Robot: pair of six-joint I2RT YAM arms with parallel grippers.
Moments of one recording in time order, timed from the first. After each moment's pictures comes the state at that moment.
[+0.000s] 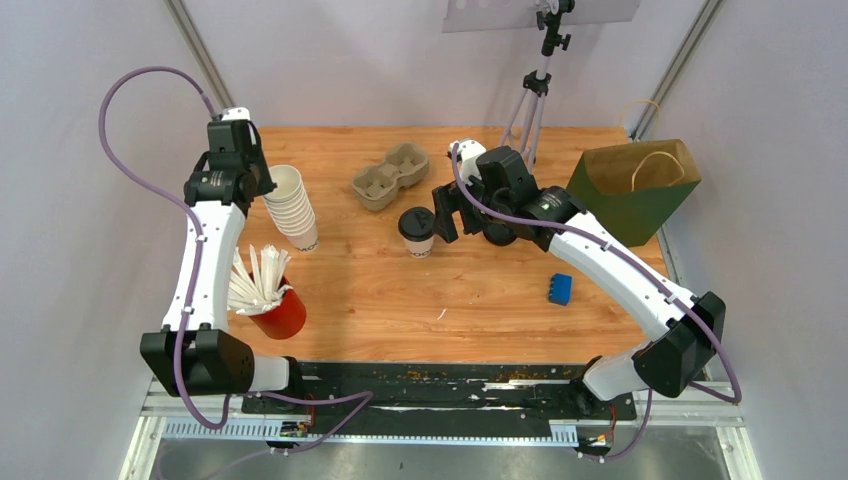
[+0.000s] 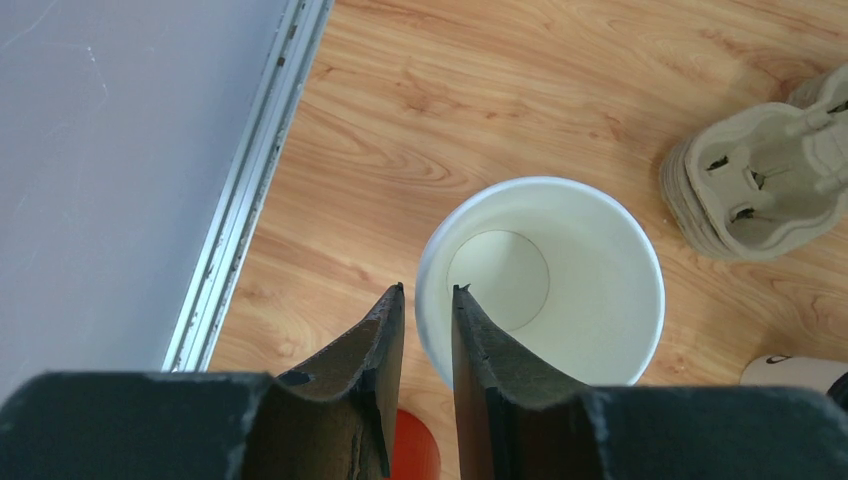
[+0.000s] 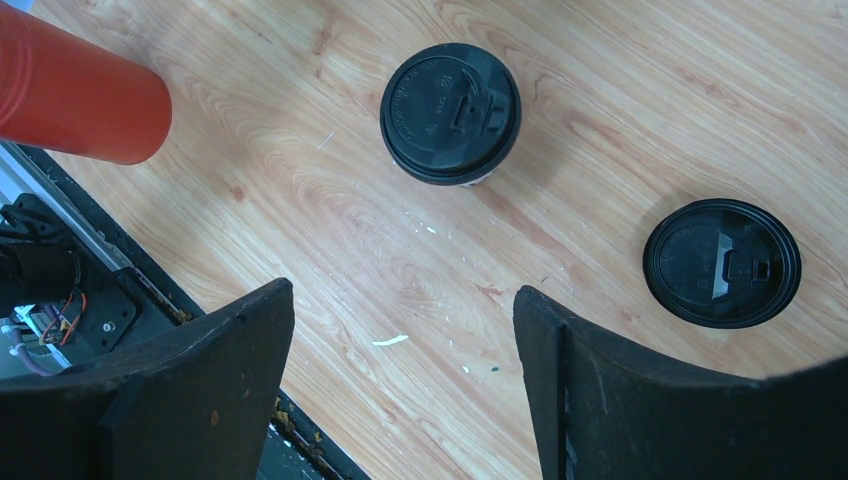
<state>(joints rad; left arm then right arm) 0.06 1.34 1.46 -0.78 -0.23 -0.15 0.70 1.44 1.44 -0.64 -0.12 0.17</state>
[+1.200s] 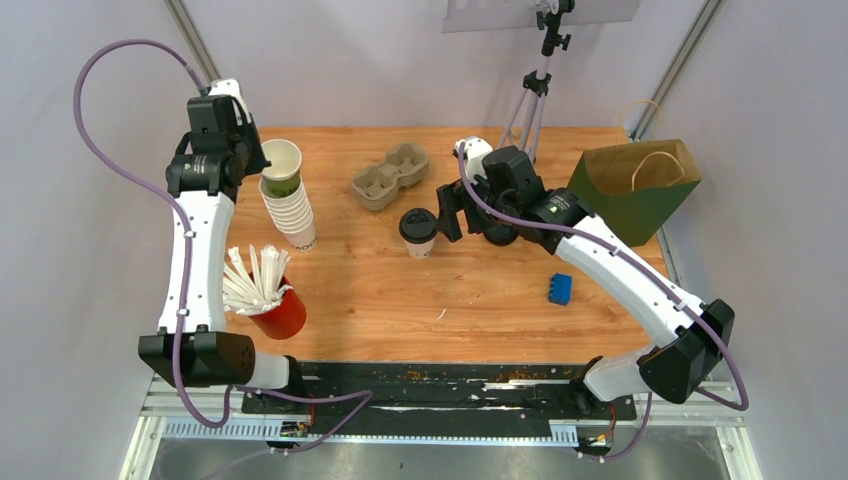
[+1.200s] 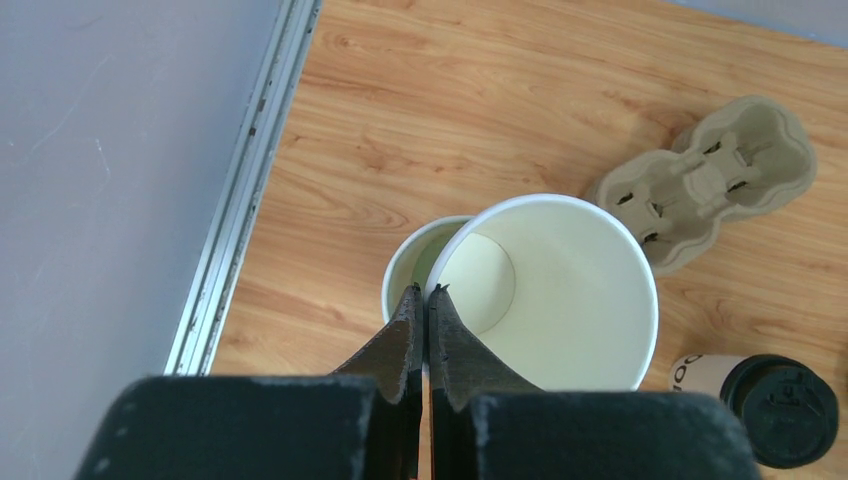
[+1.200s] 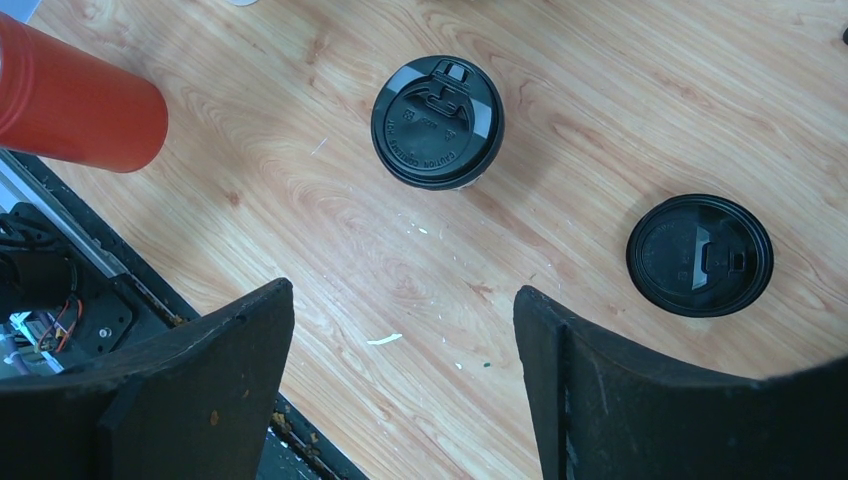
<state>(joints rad) 0.07 1.39 1.66 -0.84 -0.13 -0.14 0.70 1.40 1.44 -0.65 -0.09 0.16</state>
